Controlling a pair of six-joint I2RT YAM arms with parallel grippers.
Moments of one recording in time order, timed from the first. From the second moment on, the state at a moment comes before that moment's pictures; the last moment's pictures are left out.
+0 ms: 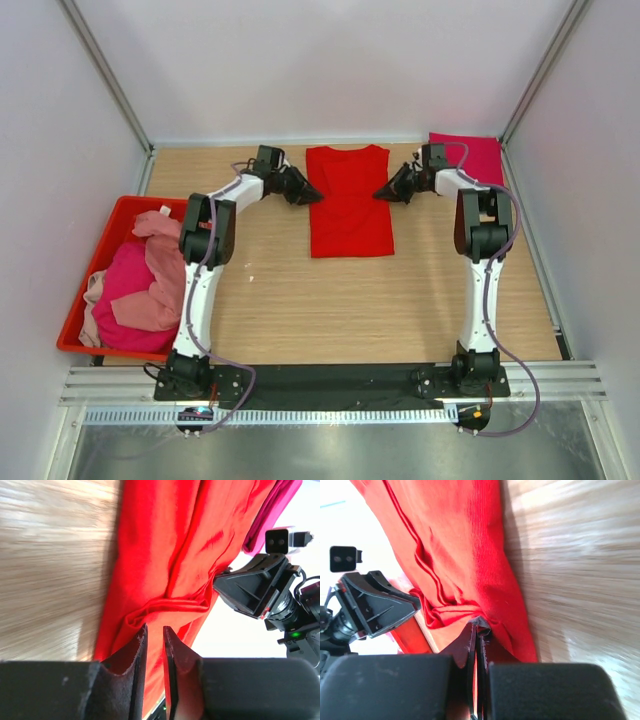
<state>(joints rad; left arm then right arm) -0.29 2.46 1.89 -0.24 0.65 -1.02 0.06 2.37 1.75 -0.31 -0.69 0.79</state>
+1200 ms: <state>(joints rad) -0.42 2.11 1.33 -0.30 0.68 -0.81 0.14 2.00 1.12 -0.23 -0.85 0.71</state>
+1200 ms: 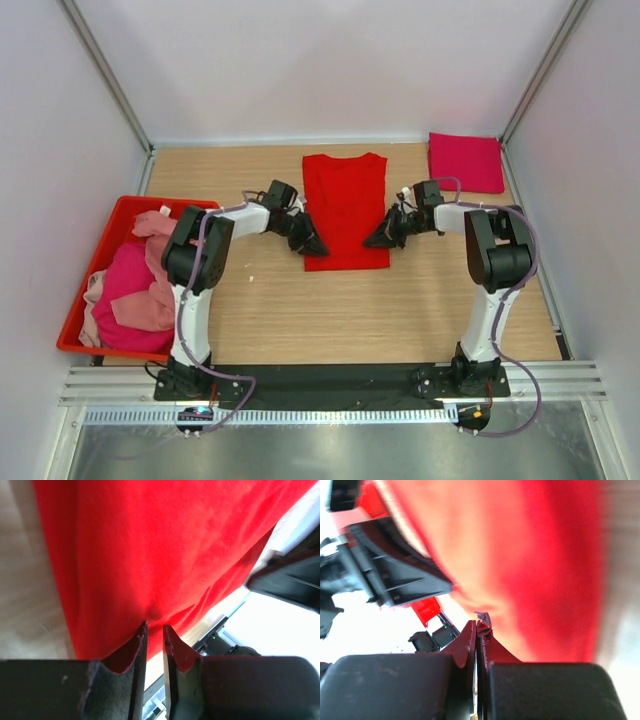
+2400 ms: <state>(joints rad) -0.45 2.03 1.48 -0.43 0.66 -0.75 0.10 1.93 1.19 -0.19 -0.82 0.73</state>
